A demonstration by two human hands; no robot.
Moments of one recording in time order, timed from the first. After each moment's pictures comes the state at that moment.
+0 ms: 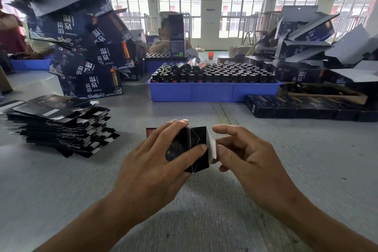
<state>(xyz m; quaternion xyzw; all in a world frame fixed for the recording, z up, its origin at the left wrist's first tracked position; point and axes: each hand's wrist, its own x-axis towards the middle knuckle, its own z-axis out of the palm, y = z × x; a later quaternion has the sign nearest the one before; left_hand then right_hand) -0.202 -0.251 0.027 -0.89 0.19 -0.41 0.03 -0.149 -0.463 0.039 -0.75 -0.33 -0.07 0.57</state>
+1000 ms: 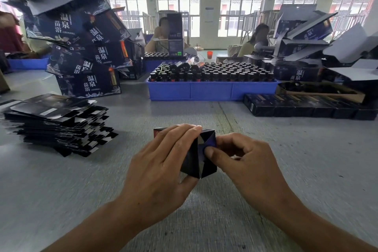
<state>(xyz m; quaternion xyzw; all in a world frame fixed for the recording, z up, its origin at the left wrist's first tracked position) -0.203 -0.272 0.027 -0.89 0.18 -0.41 -0.07 -0.151 -0.457 0.038 -0.78 -0.29 -0.12 0.55</state>
